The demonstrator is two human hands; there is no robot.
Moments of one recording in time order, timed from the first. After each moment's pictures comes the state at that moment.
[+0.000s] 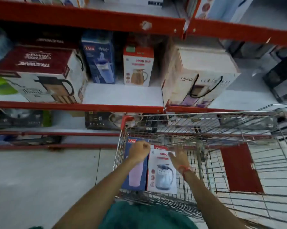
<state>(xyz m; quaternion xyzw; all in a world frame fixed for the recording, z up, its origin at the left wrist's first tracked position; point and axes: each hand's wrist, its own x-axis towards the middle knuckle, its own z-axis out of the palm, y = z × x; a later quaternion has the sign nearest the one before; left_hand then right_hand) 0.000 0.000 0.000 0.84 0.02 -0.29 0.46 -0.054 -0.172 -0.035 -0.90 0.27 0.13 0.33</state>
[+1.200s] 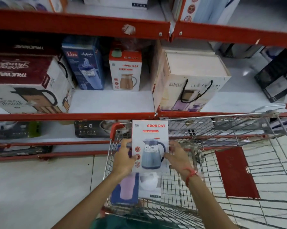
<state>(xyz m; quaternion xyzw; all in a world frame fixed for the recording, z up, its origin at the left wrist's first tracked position) 0.002 0.007 0.035 0.81 0.07 -0.22 0.54 -0.031 -0.177 0.050 -0.82 0.30 0.12 0.46</state>
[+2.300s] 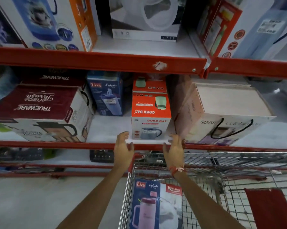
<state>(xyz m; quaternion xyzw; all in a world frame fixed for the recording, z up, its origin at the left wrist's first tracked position) 0.170 0.056 0.008 0.88 0.03 0.03 0.48 0.141 -0.122 0.007 -0.92 0.17 -0.12 0.32</state>
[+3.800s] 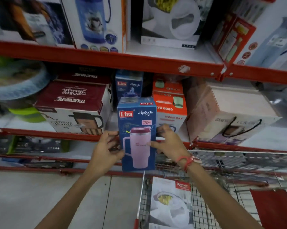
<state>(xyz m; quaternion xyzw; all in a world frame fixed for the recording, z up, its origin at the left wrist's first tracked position) 0.104 0.199 0.098 0.77 0.01 -0.09 0.63 0.113 -0.022 0.140 -0.88 0.07 0.10 0.46</state>
